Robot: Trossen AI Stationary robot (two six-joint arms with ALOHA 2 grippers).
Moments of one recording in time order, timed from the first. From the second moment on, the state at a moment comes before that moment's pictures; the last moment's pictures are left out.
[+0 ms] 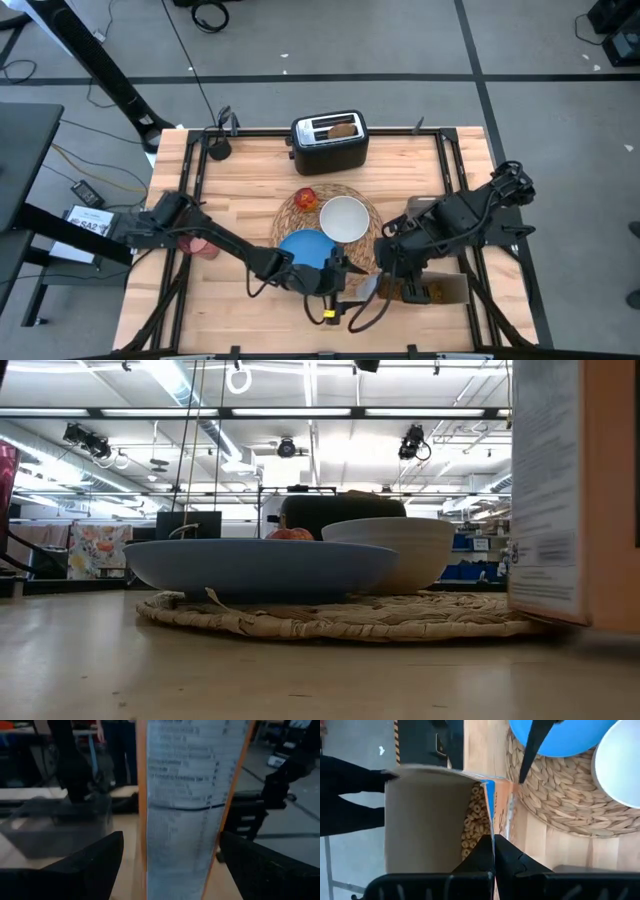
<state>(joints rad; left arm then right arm) -0.45 1.98 1.36 0.45 -0.36 -0.11 0.53 1.70 1.99 -1.48 -0.12 0.57</state>
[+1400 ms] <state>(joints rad) -0.43 1.72 1.36 0.49 -0.33 -0.04 0.71 1.43 2.23 -1.33 0.59 0.49</state>
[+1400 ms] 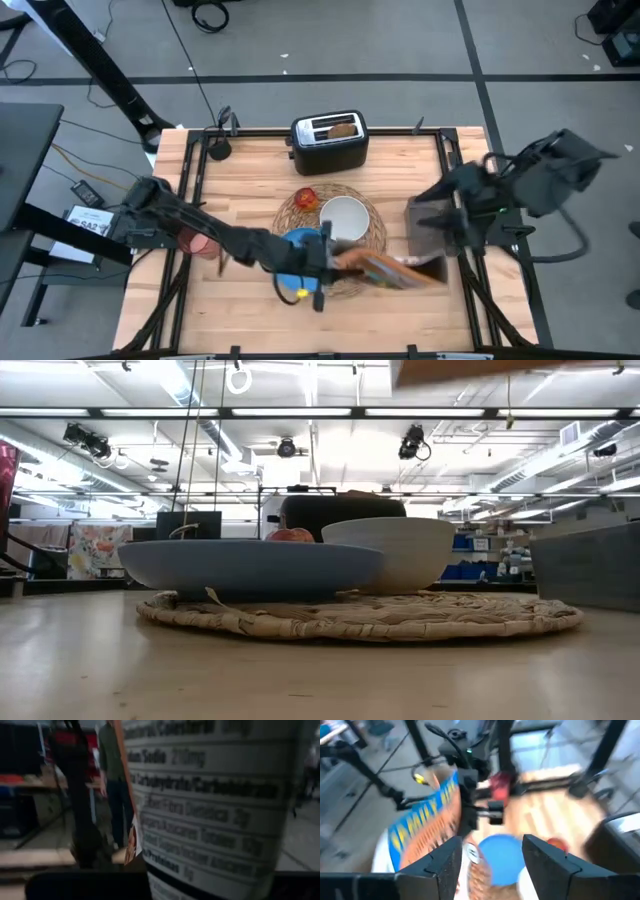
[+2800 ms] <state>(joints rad) -0.30 1.29 1.36 0.54 -0.37 -0.15 0.44 1.15 0.95 0.62 0.50 0.03</state>
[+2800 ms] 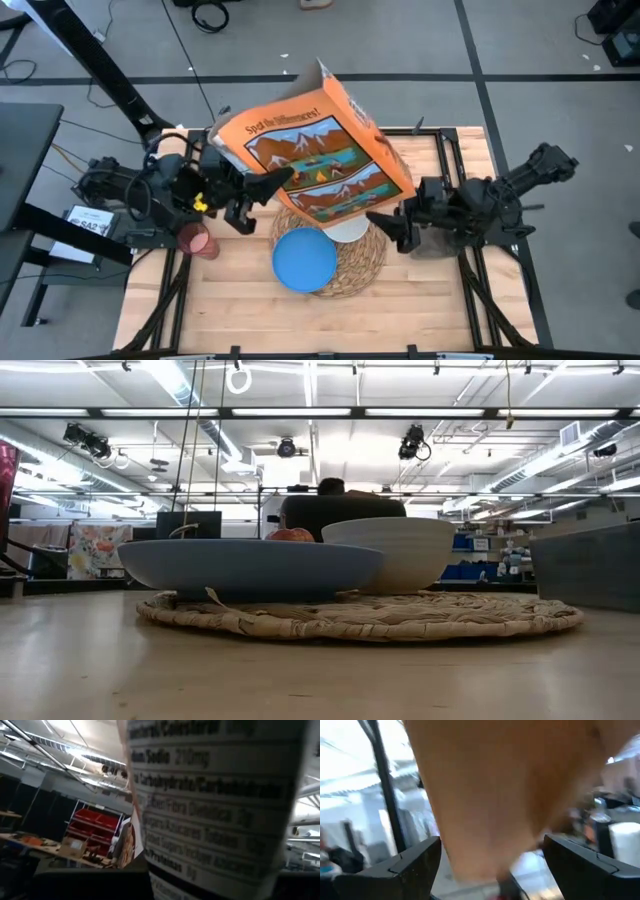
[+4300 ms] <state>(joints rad) -0.36 1.11 1.36 -0.35 -0.52 -0.36 0.41 0.61 0.70 0.23 0.47 0.09</state>
